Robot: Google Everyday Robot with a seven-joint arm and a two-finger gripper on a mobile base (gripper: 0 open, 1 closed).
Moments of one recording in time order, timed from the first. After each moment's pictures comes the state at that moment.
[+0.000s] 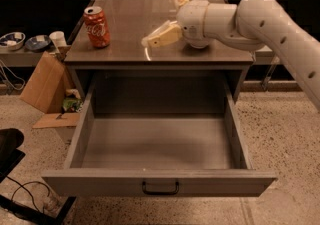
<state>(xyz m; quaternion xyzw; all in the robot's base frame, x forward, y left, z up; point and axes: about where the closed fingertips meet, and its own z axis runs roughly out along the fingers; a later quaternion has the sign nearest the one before) 0.703 -0.002 0.951 -0.48 0.58 0.27 0.61</state>
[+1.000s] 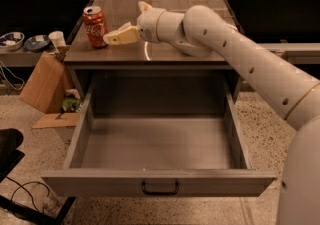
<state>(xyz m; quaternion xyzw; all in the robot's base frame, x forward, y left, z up) 0.761 0.094 0.918 -0.41 0.62 0.28 0.61</state>
